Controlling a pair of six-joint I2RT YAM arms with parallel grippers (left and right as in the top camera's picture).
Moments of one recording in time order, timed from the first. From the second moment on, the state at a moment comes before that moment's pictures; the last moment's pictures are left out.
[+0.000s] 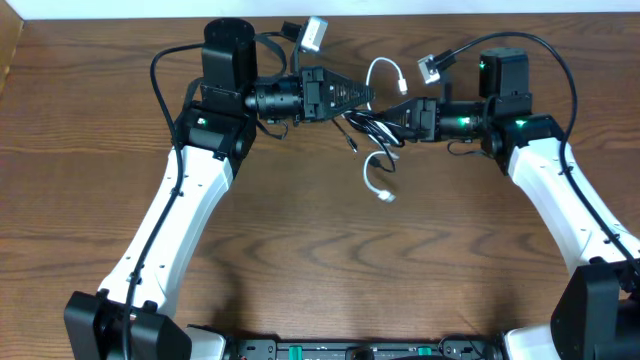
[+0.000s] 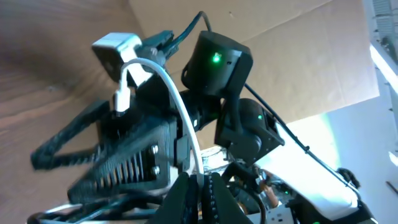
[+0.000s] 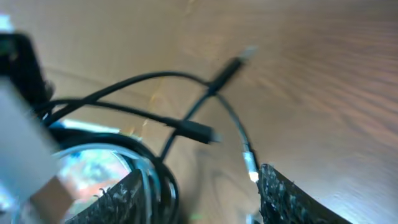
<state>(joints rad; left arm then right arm) -0.27 1.54 1.35 -0.13 1.18 -0.80 0.18 1.63 1.21 -0.33 -1.09 0.38</state>
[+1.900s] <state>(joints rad) -0.19 1.60 1.34 -0.72 0.72 -0.30 0.33 1.63 1.21 -0.83 -0.01 0.44</state>
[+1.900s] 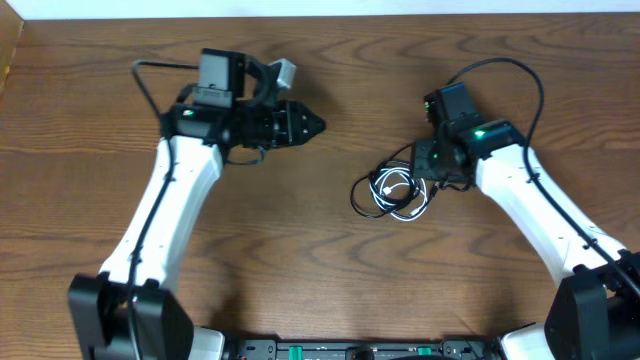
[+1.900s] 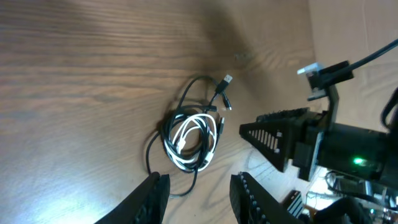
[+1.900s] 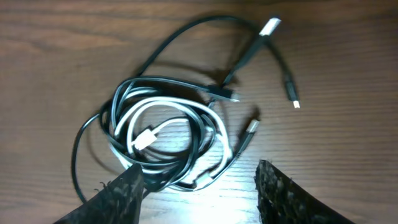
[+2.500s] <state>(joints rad) -0.48 1.97 1.34 -0.55 0.51 -0.53 0.18 1.63 1.21 -0.87 -0.12 0.39</state>
